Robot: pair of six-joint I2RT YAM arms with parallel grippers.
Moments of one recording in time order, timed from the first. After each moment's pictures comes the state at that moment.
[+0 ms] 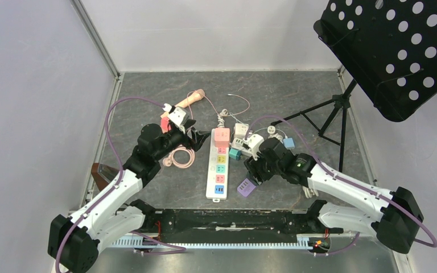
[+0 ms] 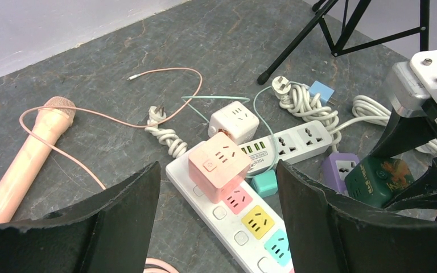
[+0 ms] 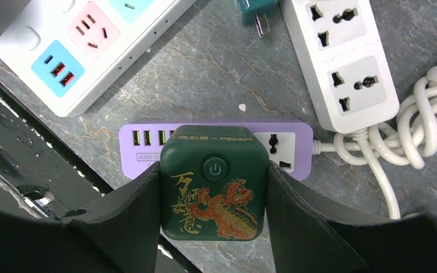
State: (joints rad) left arm -0.50 0.90 0.59 0.21 0.29 -0.04; right arm 0.86 1.07 0.69 -0.49 0.00 0.09
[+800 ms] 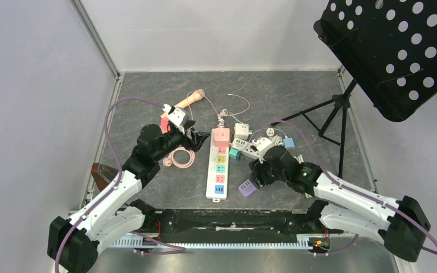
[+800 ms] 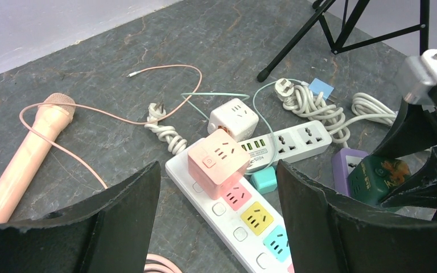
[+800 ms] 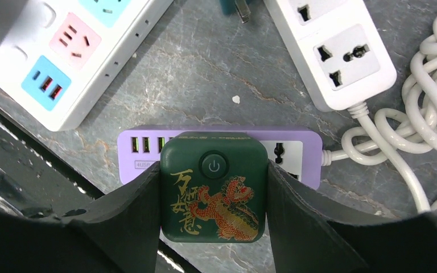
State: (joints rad) left arm -0.50 0.89 0.59 0.19 0.28 -0.04; right arm 0.86 0.99 0.58 -0.43 0.06 0.19
